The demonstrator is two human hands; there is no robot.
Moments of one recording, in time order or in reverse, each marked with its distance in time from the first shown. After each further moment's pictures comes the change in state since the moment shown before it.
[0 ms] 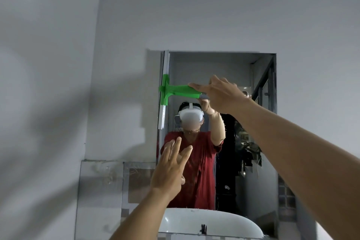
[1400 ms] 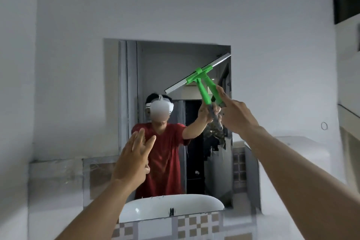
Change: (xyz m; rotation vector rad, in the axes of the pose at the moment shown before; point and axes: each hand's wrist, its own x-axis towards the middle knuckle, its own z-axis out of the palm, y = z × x) left_hand -0.001 0.000 0.001 -0.042 0.089 0.007; right_hand -0.132 0.076 0.032 0.396 0.034 0.510
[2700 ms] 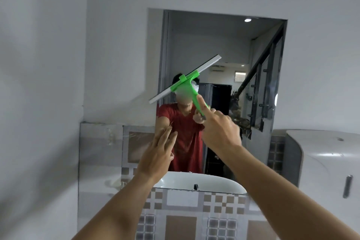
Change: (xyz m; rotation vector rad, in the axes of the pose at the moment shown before) left_hand -0.058 -0.033 0.053 0.068 -0.048 0.065; right_hand -0.069 -0.102 0.119 -0.136 -0.003 -0.201
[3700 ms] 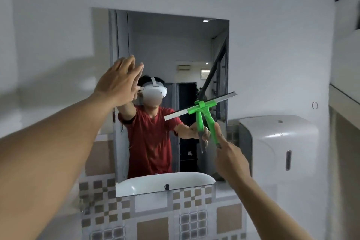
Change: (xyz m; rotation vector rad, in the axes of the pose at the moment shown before) left_hand 0.171 -0.033 -0.154 0.218 0.253 0.092; right_hand -0.090 0.119 0.001 0.157 -0.089 0.436
